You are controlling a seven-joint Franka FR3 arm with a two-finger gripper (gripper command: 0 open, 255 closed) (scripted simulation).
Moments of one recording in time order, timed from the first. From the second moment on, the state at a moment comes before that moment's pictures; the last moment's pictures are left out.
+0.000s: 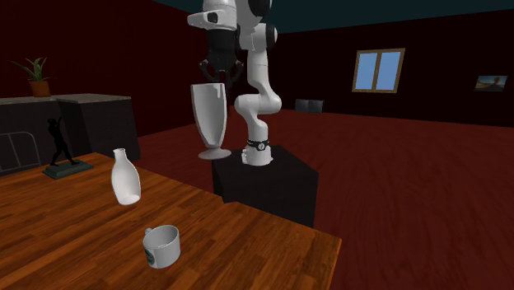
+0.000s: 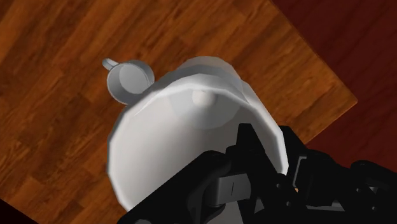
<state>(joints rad) -0.17 -0.13 -0.33 -1.80 -0.06 1.66 -0.33</state>
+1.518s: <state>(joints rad) -0.38 -0.42 -0.61 -2.00 -0.26 1.64 -0.78</state>
